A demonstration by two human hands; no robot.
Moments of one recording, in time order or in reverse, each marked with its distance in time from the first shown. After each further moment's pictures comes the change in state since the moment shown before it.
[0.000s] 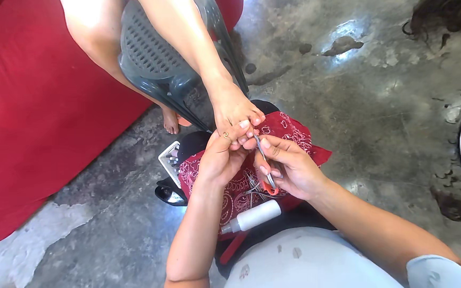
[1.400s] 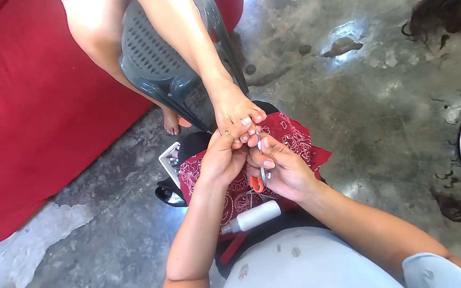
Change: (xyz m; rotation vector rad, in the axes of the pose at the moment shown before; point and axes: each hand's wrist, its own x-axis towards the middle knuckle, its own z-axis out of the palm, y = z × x) left_hand 0.000 0.001 0.012 0.033 0.062 0.037; right_hand 0.010 0.021 0.001 0.286 -0.093 -0.091
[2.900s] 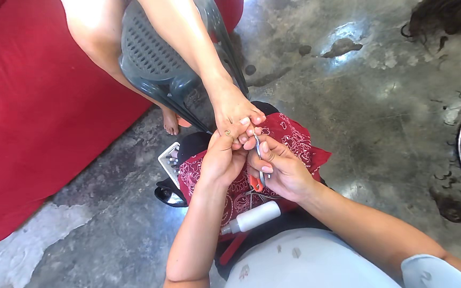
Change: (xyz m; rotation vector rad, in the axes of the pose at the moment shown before) left_hand 0.000 0.001 0.004 0.001 0.036 -0.006; right_hand 0.000 0.001 -0.001 -0.146 -0.041 -0.063
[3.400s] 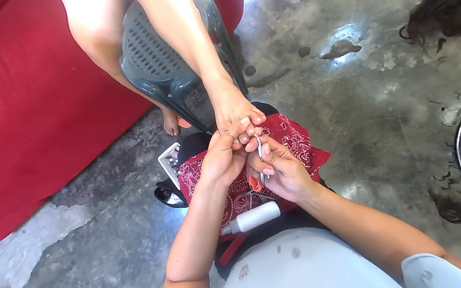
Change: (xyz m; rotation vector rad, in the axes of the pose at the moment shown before) left_hand 0.000 0.001 0.001 0.023 0.015 0.001; right_hand 0.000 0.004 -0.003 -0.010 -0.044 -0.043
